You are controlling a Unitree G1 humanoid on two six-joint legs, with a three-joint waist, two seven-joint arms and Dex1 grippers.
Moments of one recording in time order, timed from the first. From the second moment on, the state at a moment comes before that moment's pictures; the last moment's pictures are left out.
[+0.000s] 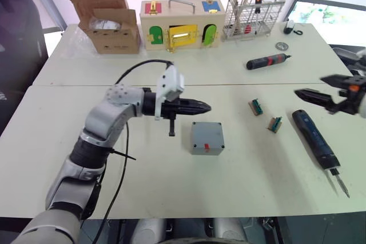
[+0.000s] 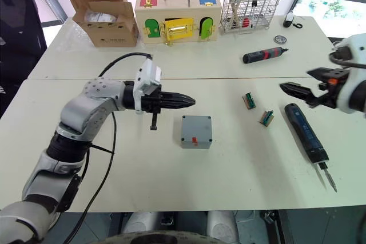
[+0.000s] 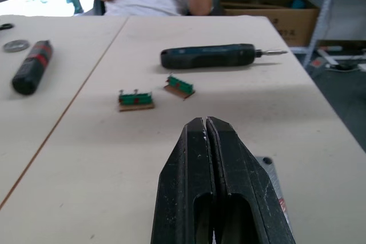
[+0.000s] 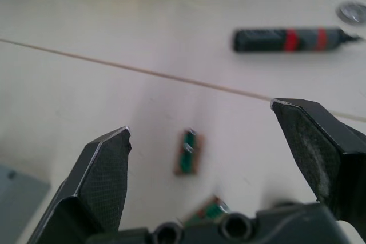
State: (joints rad) left arm -0.70 0.44 -0.25 -0.13 -0.45 0.49 -1.14; right arm -0.29 -1.26 -0.47 -0.25 0.74 1.18 0.69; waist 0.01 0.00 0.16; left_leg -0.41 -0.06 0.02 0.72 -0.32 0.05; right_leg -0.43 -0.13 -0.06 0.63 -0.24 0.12
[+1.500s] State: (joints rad) left arm -0.54 0.41 -0.37 -0.37 -0.40 0.54 -0.95; right arm -0.49 -1.32 0.34 0.37 0.12 0.94 1.28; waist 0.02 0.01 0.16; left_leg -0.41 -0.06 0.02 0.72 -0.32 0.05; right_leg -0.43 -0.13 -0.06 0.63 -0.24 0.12
